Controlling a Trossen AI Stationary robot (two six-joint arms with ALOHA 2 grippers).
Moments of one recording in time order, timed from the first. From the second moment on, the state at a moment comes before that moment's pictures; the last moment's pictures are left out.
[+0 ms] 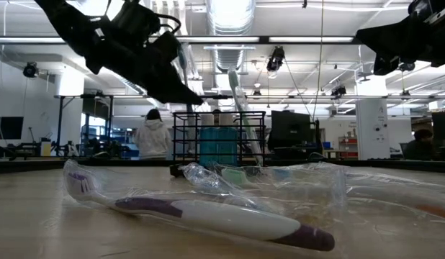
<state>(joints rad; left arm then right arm) 0.22 1.35 0.62 0.33 0.16 0.12 0.04 0.02 0.02 0.21 0.14 -0.01</state>
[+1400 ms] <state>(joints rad) 0.22 1.28 0.62 0.30 0.17 0.08 0.04 0.02 0.02 0.21 0.14 0.00</state>
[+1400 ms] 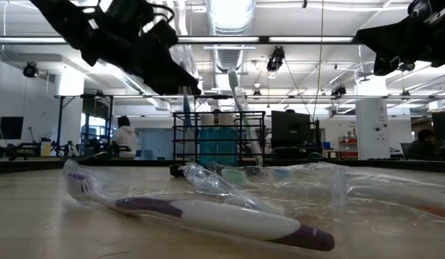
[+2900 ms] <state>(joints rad) 0.18 0.16 0.04 0.12 0.12 0.00 0.04 0.03 0.01 0.21 0.14 0.02</state>
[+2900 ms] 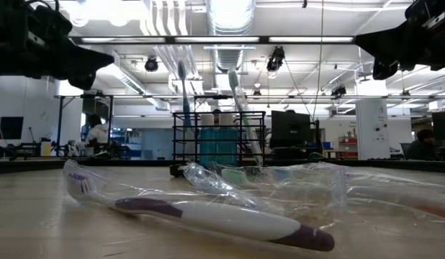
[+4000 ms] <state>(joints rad) 0.18 0.17 0.01 0.05 0.05 0.05 0.04 0.23 0.26 0.09 0.24 0.10</state>
